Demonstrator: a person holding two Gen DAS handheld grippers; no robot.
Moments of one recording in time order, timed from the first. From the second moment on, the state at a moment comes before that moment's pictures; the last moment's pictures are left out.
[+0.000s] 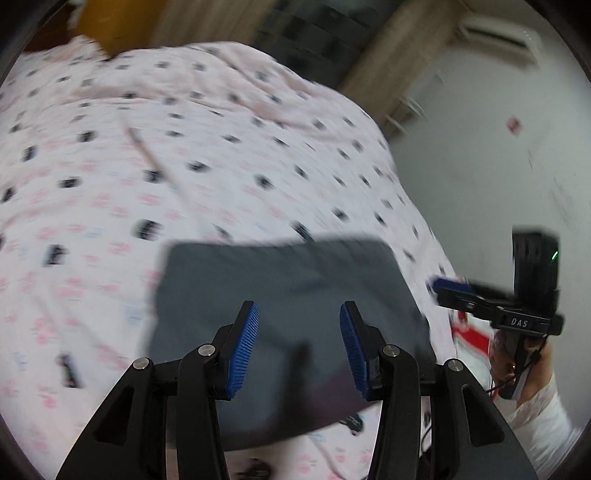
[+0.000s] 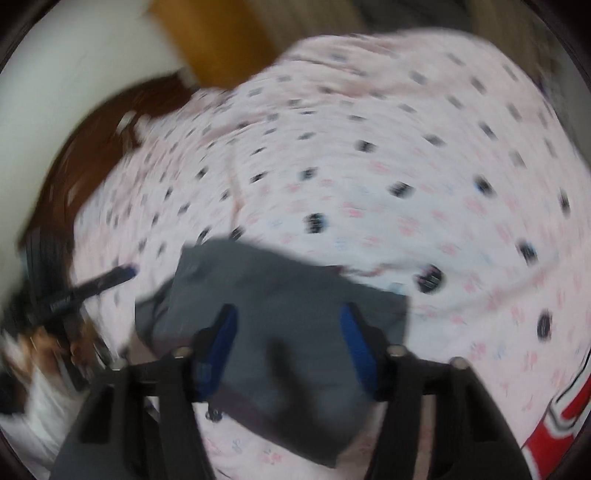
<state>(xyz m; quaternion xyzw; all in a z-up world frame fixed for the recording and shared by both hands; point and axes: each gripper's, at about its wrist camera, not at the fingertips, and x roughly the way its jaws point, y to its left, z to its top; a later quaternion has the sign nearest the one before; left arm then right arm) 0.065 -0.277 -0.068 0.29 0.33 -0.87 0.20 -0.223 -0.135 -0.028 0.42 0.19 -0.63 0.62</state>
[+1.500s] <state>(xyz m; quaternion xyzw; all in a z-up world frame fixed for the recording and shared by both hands) -0.019 -0.329 -0.151 0.36 0.27 -0.86 0.25 -0.190 -0.246 -0.134 0.40 0.31 -0.70 0.50</state>
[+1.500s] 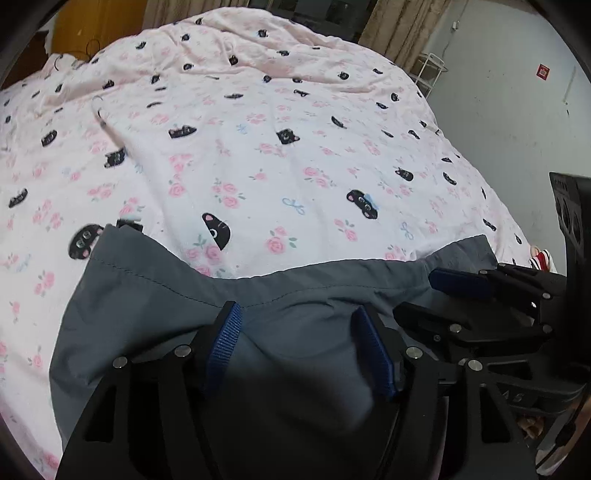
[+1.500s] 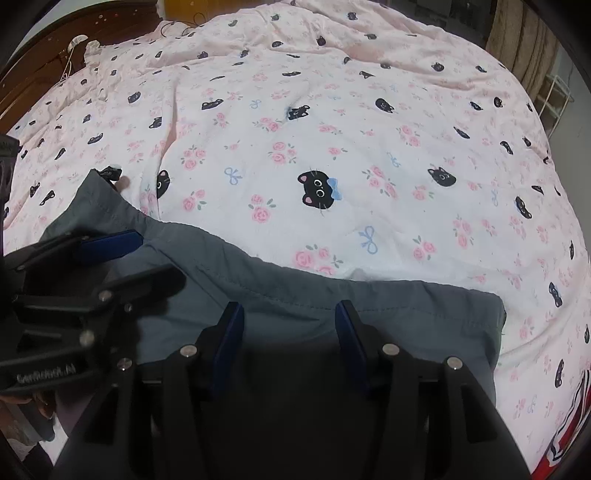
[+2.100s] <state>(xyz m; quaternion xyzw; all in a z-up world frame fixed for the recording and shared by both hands) 0.032 -0.256 -0.108 0.31 0.25 -0.88 0.27 -0.154 -0.147 -0.070 0.36 0.19 -0.74 0.54</state>
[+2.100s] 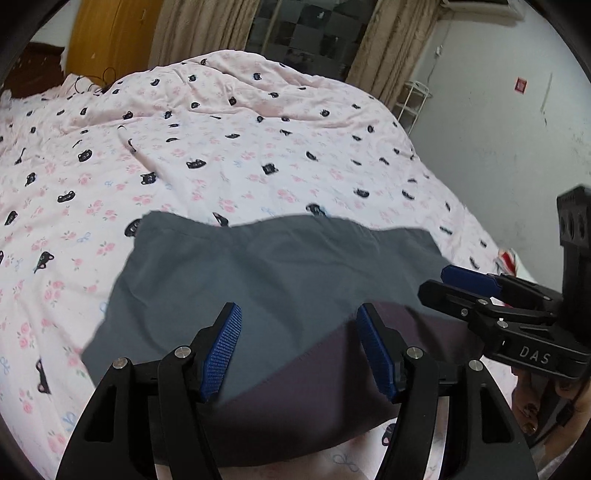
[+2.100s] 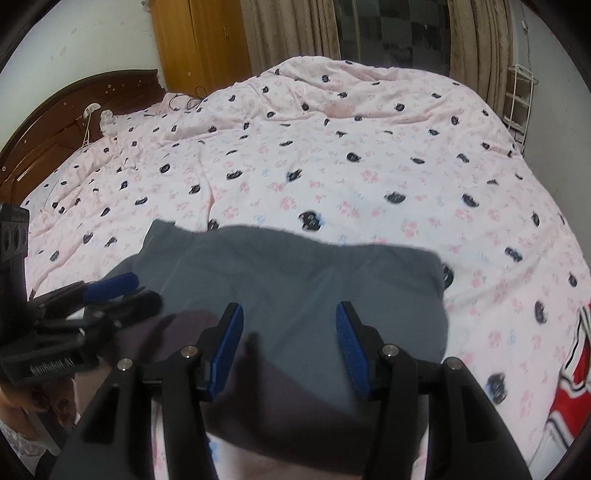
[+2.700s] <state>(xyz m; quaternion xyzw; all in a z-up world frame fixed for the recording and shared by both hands) 0.018 -0.243 -0.148 0.32 0.18 -0.88 0.30 -0.162 -0.150 -0.137 0.39 0.18 -0.74 0.52</state>
